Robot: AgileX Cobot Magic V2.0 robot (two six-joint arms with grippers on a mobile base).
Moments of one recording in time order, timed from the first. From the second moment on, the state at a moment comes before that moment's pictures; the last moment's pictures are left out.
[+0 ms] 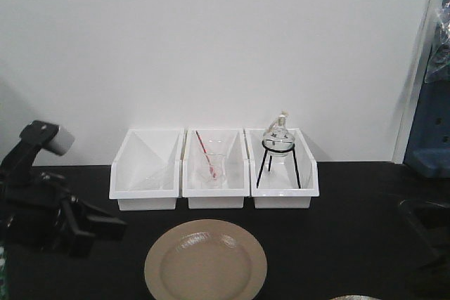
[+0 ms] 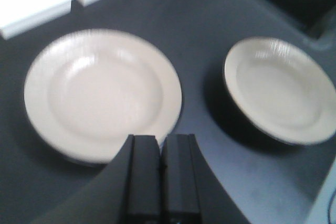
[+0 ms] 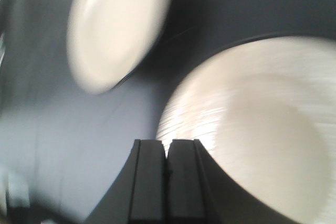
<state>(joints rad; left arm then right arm) -0.13 1.35 -1.12 -0.89 0.93 0.95 -0.41 1.48 -0.96 0.93 1.14 -0.62</state>
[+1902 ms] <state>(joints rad) -0.13 0.75 -0.48 -0.92 0.90 0.90 -0.43 1.81 -0.86 0.90 1.00 -0.74</state>
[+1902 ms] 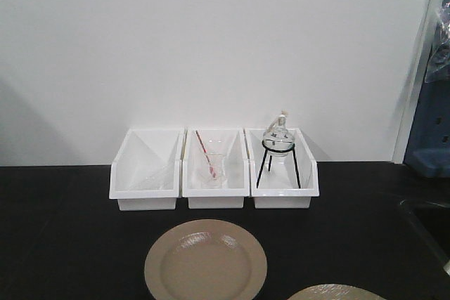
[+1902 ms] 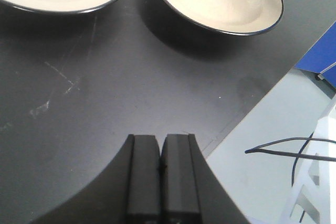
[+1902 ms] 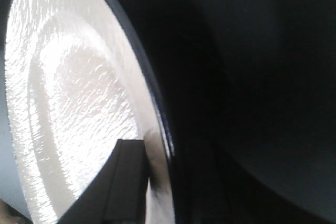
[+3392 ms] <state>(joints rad) -0.13 0.75 -0.48 -0.92 0.85 0.88 0.14 1.95 -1.08 1.66 0.66 -0.89</state>
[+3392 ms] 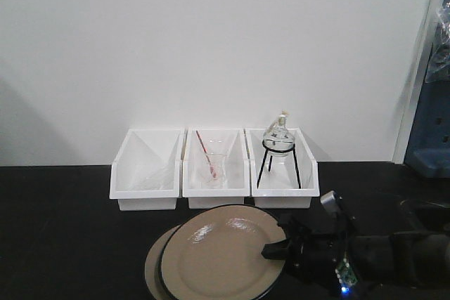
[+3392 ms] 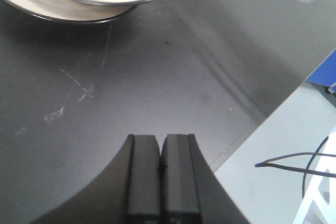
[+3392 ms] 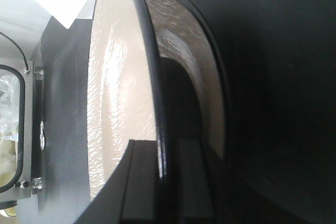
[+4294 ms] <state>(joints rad) -0.13 0.75 -0.48 -0.88 0.85 0.85 0.16 2.06 -1.21 1.64 0.64 -1.42</state>
